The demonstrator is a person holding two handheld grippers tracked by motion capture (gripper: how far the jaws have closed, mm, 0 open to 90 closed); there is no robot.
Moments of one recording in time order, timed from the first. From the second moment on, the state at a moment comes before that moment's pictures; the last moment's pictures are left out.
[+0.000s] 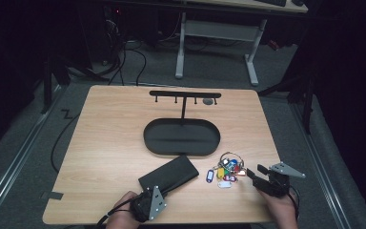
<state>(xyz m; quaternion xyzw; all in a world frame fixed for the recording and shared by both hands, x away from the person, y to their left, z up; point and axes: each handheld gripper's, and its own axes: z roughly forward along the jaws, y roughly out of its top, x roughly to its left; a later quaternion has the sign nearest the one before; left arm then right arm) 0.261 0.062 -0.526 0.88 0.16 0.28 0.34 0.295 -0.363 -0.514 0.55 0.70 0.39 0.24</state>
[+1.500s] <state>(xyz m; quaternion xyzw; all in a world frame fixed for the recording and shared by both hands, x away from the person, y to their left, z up) 0.269 0.118 -0.475 0.79 0.26 0.18 0.52 0.291 -0.363 -0.509 0.54 0.70 0.41 0.24</state>
